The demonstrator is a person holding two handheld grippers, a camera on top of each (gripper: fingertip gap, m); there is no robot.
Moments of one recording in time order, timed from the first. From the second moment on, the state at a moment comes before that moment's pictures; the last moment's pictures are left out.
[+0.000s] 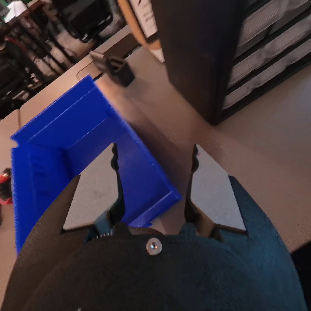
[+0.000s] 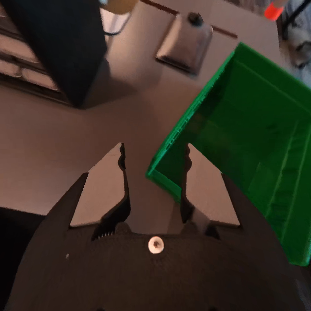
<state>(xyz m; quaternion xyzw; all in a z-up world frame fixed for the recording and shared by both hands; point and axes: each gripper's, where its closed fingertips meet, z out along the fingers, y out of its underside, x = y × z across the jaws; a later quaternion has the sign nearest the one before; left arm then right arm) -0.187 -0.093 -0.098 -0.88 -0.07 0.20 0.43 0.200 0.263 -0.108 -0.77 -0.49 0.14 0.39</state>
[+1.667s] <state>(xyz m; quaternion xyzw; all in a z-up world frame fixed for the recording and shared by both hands) -0.194 -0.144 -0.070 -0.78 -0.20 0.31 0.50 0.083 0.216 -0.016 -0.61 -0.57 0.27 0.48</state>
